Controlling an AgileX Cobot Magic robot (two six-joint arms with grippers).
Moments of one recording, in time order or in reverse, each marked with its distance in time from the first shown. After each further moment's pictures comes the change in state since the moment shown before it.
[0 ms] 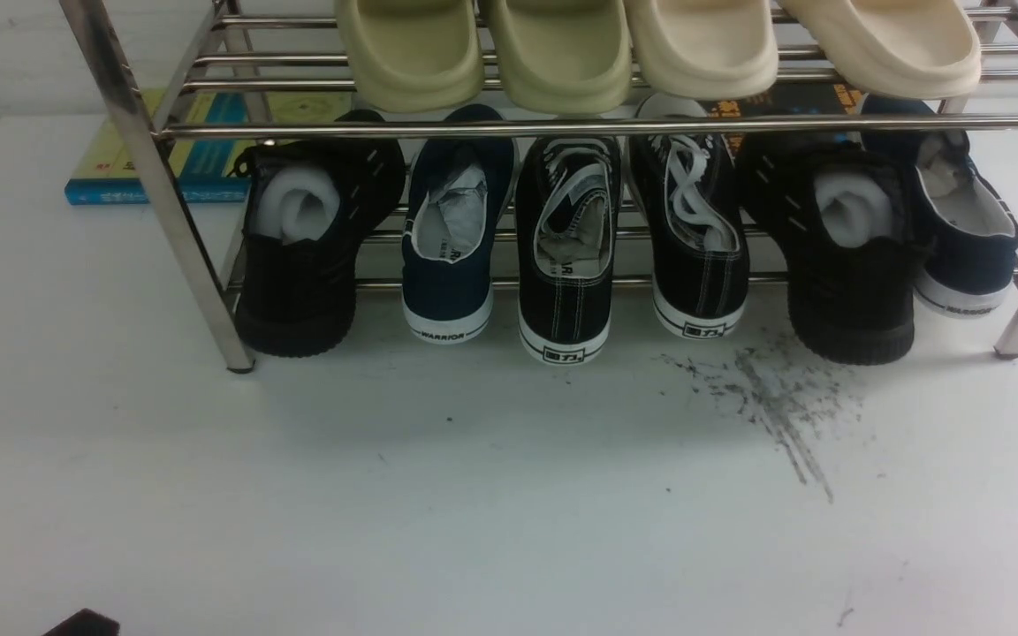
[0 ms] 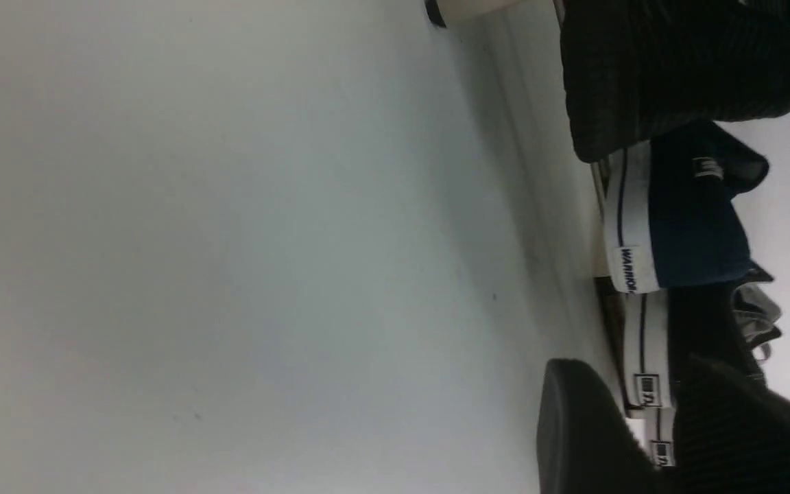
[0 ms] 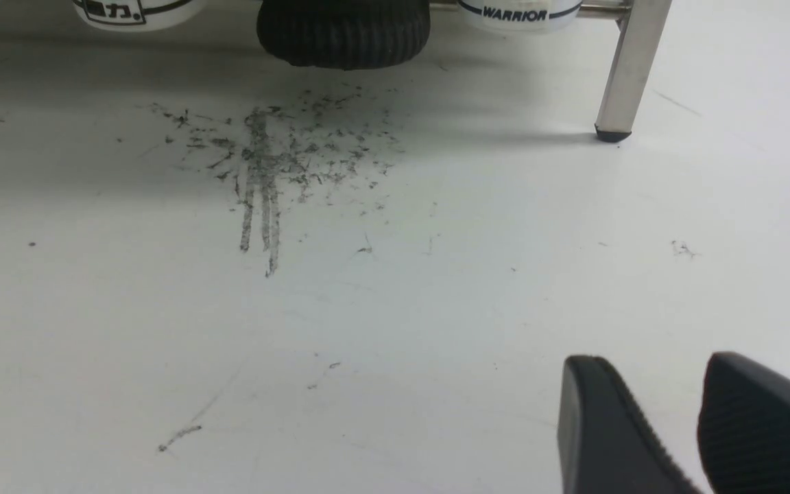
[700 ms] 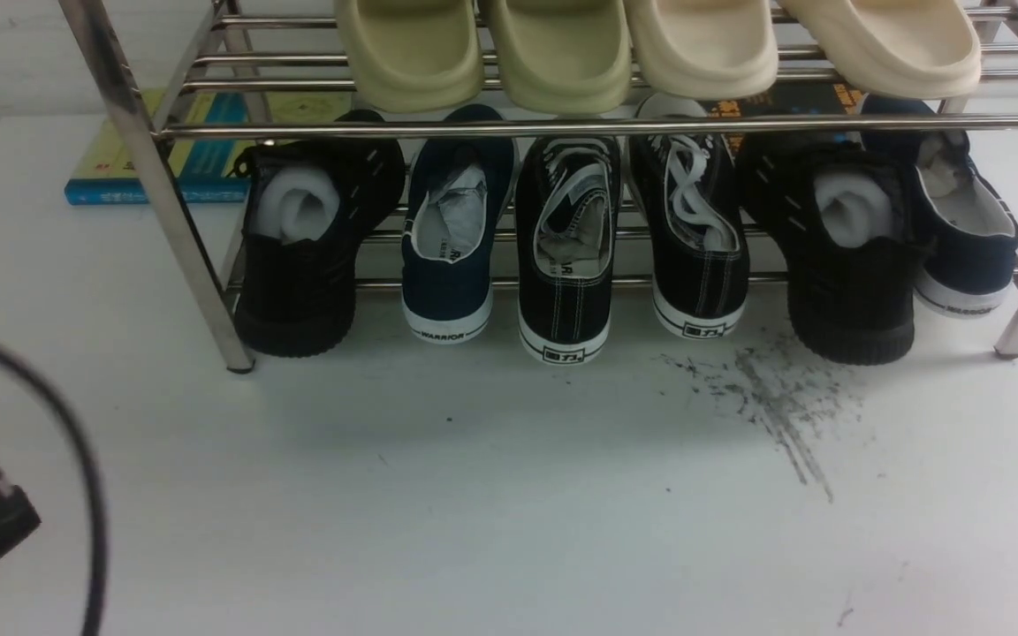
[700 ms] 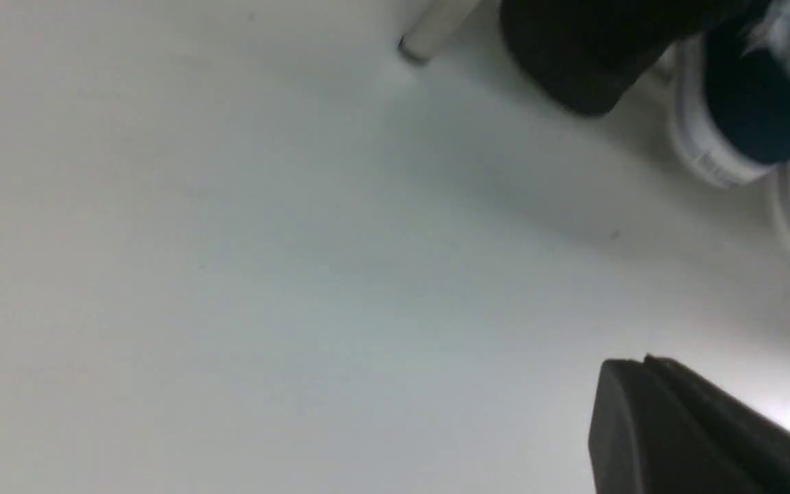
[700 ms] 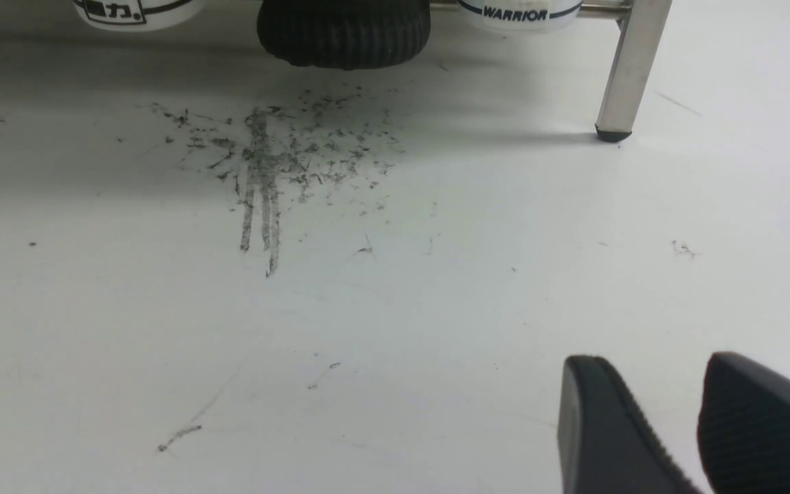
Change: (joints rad) right arm 0.000 0.000 0.000 0.000 0.000 0.000; left arm 0.000 0.639 -0.635 0.227 0.393 0.505
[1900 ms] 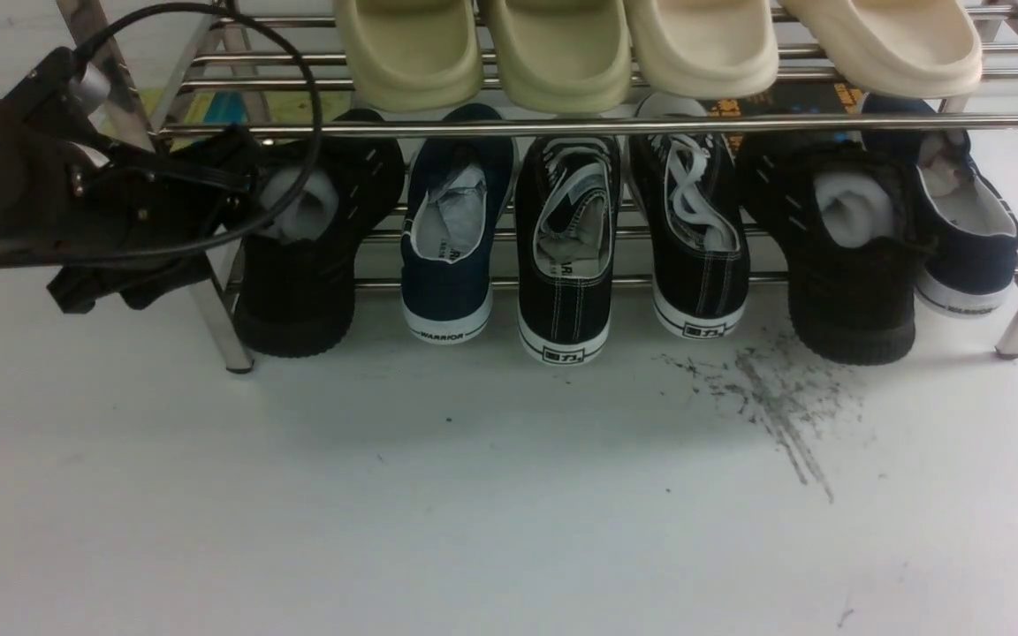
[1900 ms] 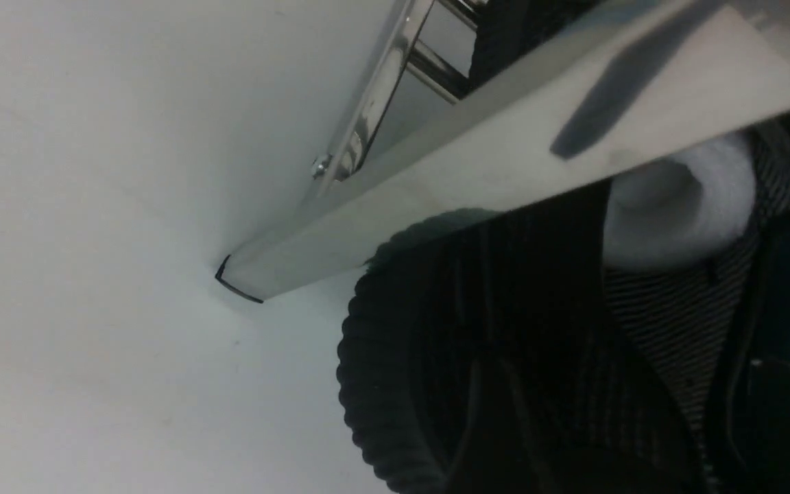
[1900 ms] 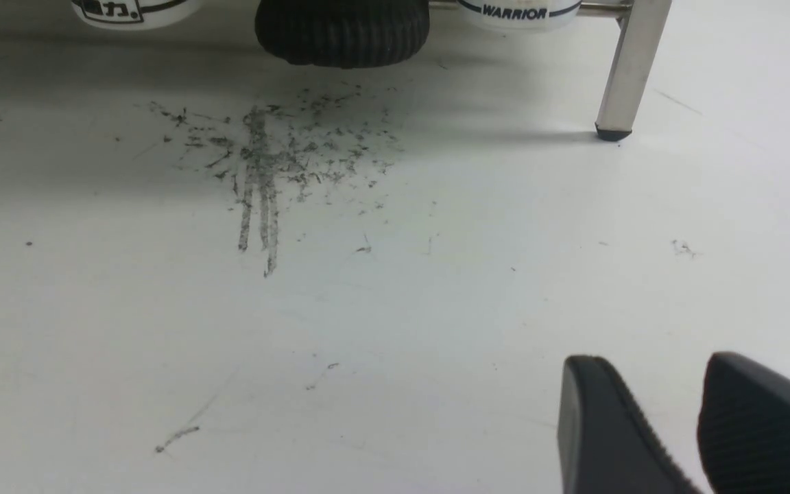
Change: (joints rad) right arm 0.000 0.000 0.000 0.000 0.000 0.000; left arm -0.105 0.874 -0.428 -0.063 -0.466 -0.146
